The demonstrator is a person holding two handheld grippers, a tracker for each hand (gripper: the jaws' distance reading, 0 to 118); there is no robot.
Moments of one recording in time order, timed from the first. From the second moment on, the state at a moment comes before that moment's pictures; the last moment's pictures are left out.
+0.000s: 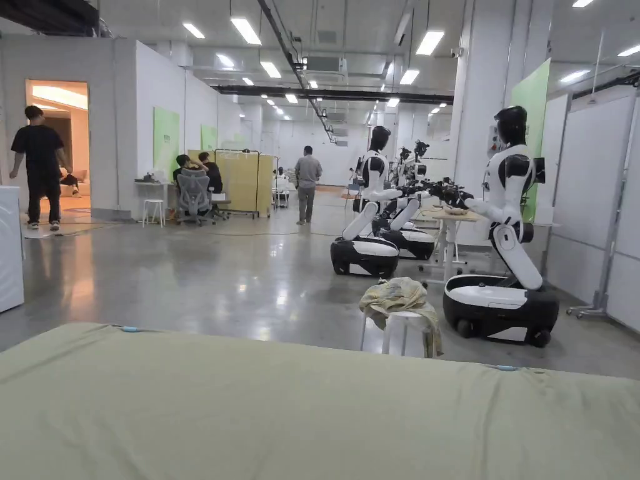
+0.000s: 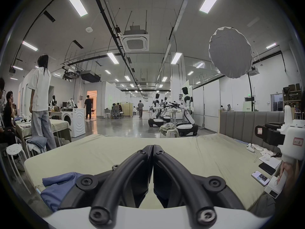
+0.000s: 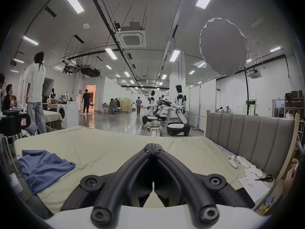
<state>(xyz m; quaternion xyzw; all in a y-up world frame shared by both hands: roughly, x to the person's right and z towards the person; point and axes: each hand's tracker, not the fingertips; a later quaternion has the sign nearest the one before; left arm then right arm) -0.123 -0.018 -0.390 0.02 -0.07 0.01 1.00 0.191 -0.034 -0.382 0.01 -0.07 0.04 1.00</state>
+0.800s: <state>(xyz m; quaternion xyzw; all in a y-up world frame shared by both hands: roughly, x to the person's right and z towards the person) -0.124 -0.017 -0.394 0.01 -0.07 -0.06 1.00 0.197 -0.036 -0.384 0.00 -0.08 0.10 0.99</state>
